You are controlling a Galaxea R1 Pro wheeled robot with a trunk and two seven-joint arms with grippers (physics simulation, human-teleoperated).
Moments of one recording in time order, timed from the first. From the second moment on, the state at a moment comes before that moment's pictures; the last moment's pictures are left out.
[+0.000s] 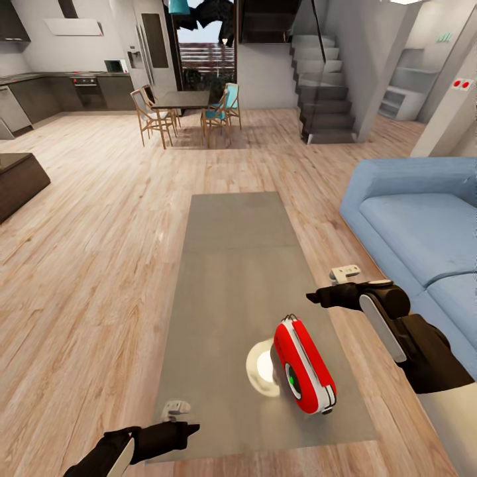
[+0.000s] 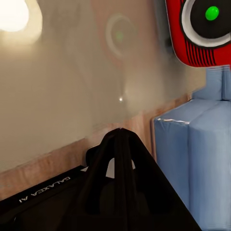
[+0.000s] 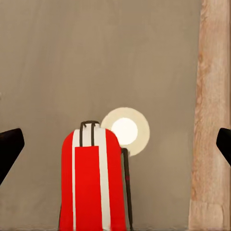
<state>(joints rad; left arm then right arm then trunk) -0.43 0.06 -0.03 -0.50 0.16 0.31 -0.79 -0.74 -0.31 0.26 -1.43 -0.37 1.05 0.02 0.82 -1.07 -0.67</state>
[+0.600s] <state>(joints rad) -0.43 0.06 -0.03 -0.50 0.16 0.30 -0.79 -0.74 -0.32 0.26 -1.43 -0.37 1.05 0.02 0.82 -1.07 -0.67</state>
